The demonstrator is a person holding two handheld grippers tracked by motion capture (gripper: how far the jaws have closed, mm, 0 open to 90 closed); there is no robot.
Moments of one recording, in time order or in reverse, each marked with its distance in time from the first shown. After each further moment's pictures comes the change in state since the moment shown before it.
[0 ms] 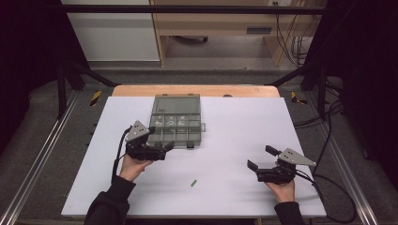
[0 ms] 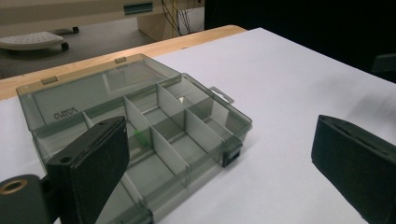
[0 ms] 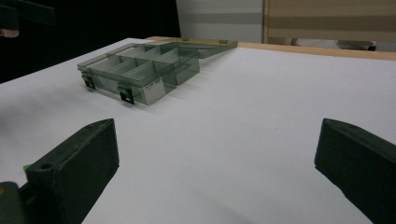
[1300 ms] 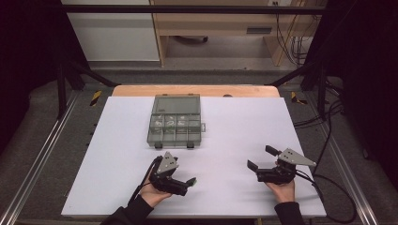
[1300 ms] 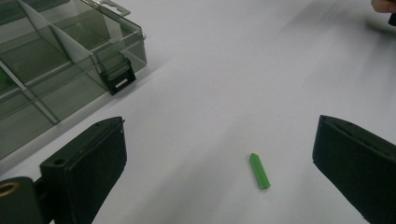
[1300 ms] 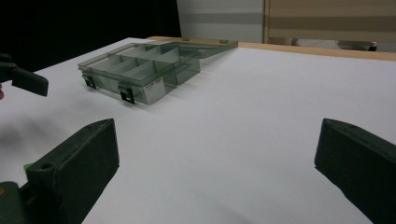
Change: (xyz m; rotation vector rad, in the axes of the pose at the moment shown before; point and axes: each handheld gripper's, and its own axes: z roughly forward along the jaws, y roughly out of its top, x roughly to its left) left arm -0.079 -0.051 0.028 0.217 -0.114 0.106; right arm 0.000 0.000 0.000 0.003 0.002 0.000
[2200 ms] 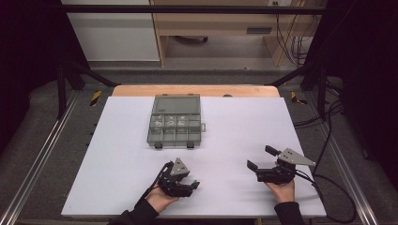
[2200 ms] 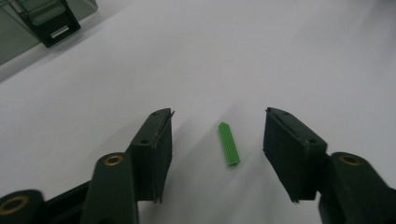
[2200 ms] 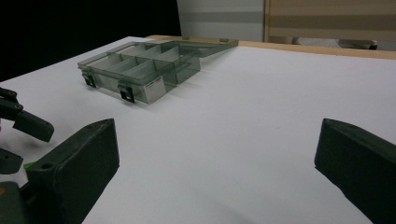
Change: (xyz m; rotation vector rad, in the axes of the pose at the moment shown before) left arm -0.017 -0.005 0.021 0.171 -0.043 -0.025; right arm 0.000 0.000 0.000 0.008 0.002 0.000
